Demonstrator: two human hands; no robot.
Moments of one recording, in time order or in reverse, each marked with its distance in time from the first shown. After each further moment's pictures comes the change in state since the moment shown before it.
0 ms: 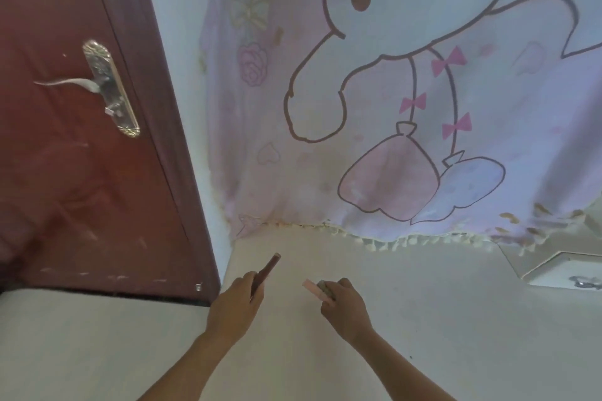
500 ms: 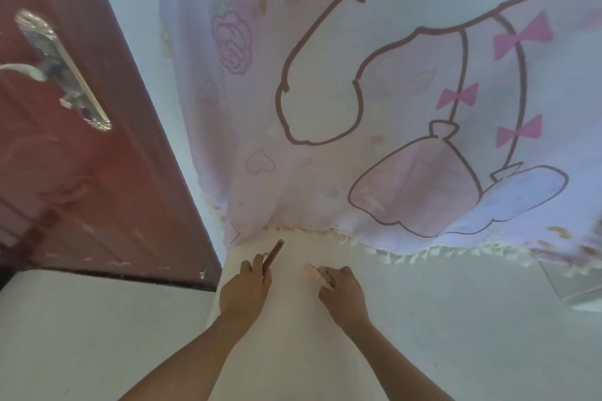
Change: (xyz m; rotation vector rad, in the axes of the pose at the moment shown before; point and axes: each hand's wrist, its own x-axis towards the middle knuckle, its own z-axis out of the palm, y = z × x) left_hand 0.084 0.005 0.038 0.261 0.092 0.016; right_hand 0.078 -0.003 0.003 0.139 -0.037 0.093
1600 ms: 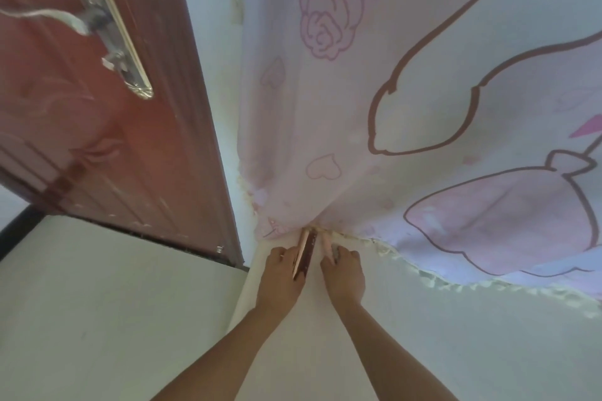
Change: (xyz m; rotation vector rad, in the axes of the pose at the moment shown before) left_hand 0.022 -0.005 0.006 -0.480 -0.111 -0.188; right_hand 0.056 -0.060 0.040 -0.062 0.032 0.185
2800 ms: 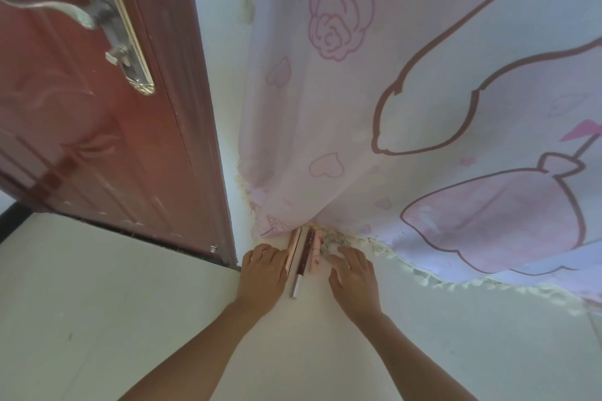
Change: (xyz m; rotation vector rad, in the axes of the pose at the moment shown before) left_hand 0.004 -0.033 -0.013 0.388 0.164 0.332; right_hand 0.011 0.050 -0.001 -0.334 0.405 -0.806
